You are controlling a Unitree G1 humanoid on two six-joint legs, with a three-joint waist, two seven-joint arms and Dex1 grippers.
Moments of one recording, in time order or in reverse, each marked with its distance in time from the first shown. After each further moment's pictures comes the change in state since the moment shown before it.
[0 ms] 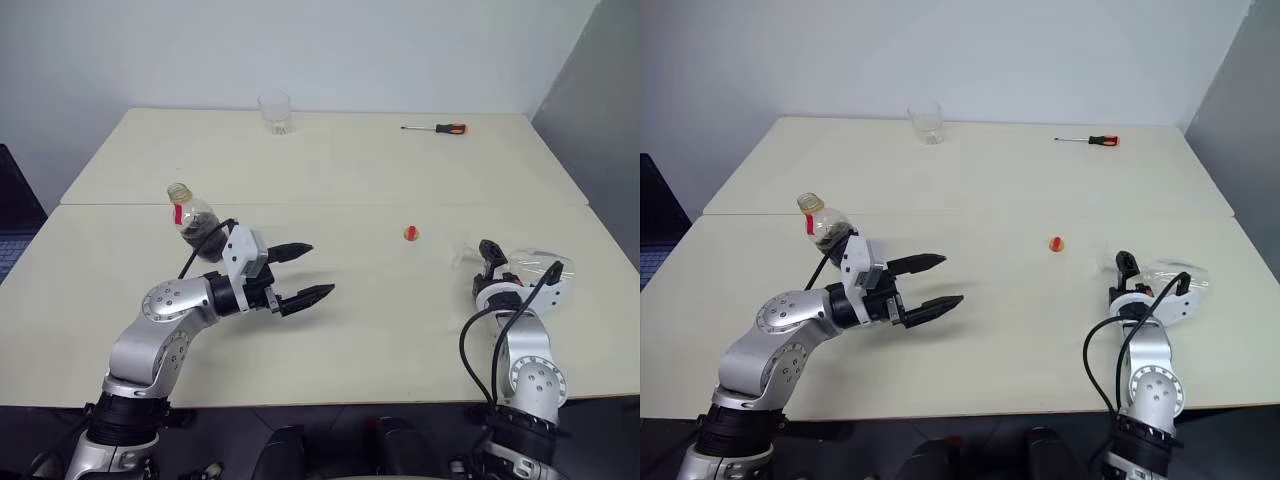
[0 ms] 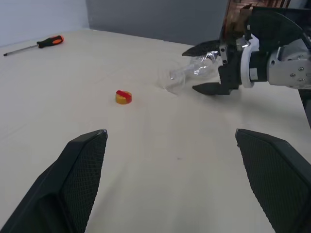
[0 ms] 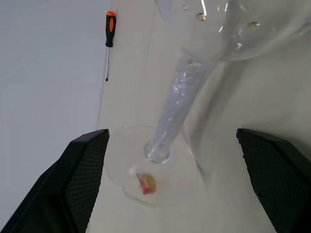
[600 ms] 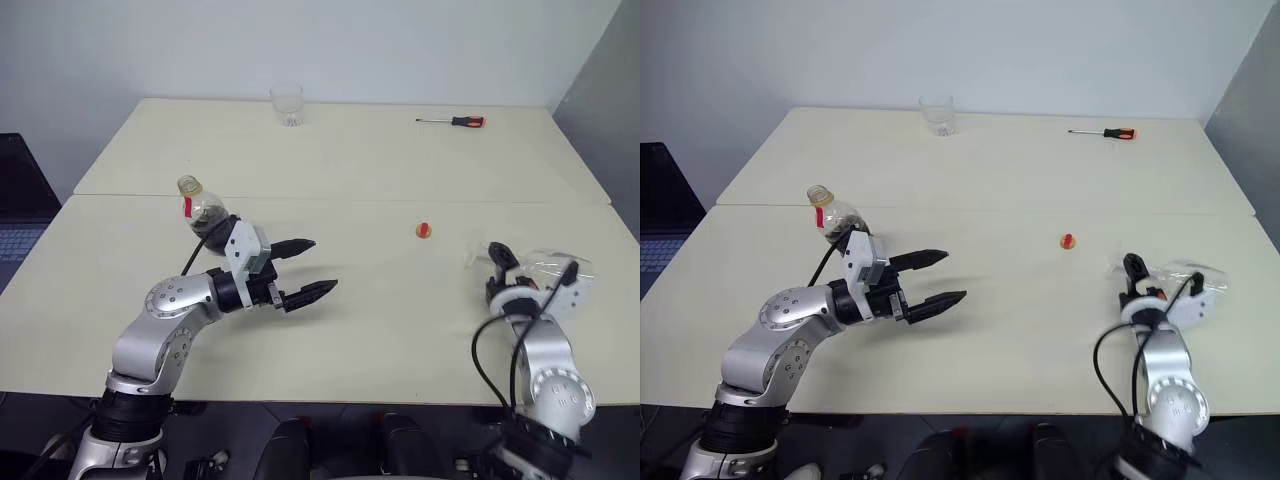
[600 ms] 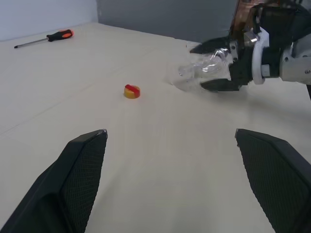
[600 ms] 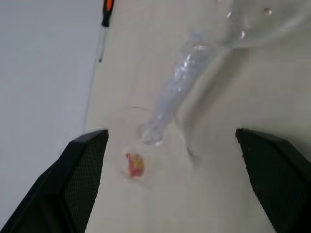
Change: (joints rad) left arm -0.022 -0.007 -0.002 -0.001 0.000 0.019 0.014; right arm 0.129 -0.005 -0.081 -0.200 0.000 0.192 -0.025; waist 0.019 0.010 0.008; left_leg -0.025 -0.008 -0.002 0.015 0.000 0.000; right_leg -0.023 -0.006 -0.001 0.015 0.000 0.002
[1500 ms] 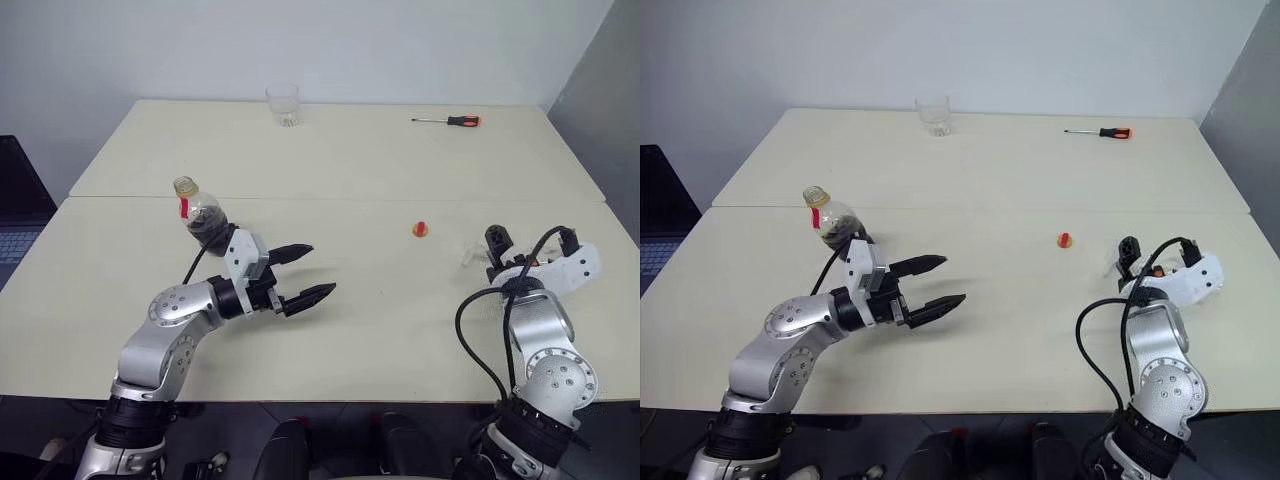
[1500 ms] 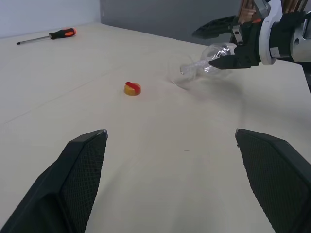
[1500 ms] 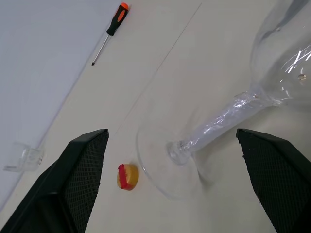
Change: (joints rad) left arm 0.037 -0.020 -0.004 0.025 0.005 -0.056 0.007; right arm -0.178 0.059 -0.017 -0.164 -0.336 0.193 -0.117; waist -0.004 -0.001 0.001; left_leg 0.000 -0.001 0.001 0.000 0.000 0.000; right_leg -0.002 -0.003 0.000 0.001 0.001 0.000
